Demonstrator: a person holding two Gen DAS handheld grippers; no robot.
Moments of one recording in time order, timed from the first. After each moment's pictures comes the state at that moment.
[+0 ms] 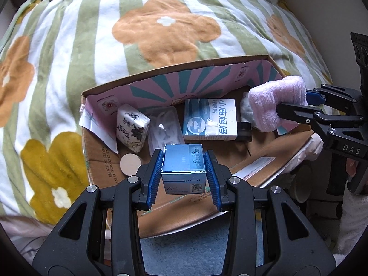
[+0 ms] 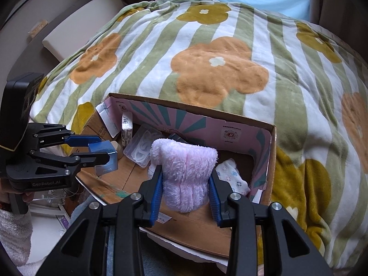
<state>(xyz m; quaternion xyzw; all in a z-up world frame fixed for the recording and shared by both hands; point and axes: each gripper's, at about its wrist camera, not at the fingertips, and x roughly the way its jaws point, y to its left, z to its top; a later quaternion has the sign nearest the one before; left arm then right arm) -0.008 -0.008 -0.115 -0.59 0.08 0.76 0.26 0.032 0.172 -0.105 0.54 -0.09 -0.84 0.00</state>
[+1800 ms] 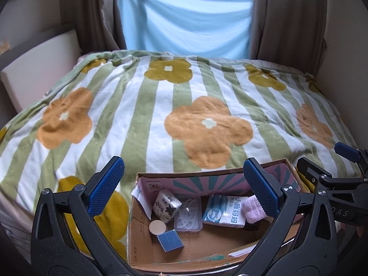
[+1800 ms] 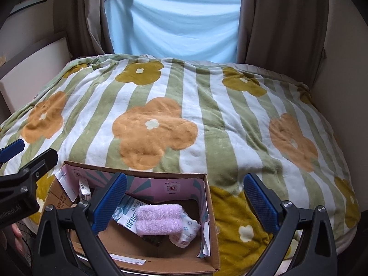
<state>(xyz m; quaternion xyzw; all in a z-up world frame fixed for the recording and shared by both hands) 0.002 -0.017 -0.029 -0.35 0.02 0.93 0.15 0.042 0.166 -0.044 0.39 -0.04 -0.89 -0.23</state>
